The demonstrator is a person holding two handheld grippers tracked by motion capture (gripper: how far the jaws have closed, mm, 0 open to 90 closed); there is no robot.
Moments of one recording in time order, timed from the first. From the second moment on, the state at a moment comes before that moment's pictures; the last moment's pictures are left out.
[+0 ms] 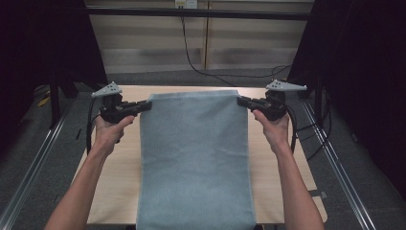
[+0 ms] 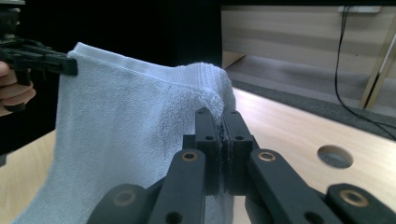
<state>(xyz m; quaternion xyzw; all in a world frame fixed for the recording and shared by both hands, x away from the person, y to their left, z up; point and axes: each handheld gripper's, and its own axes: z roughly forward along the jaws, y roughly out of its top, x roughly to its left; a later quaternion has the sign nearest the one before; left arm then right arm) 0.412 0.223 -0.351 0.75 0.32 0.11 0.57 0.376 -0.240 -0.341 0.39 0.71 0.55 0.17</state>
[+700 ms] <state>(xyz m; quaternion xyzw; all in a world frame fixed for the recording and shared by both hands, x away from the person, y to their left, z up) 0.368 0.234 -0.325 0.75 0.28 0.13 0.59 0.342 -0.241 -0.303 0.34 0.72 0.58 0.19</state>
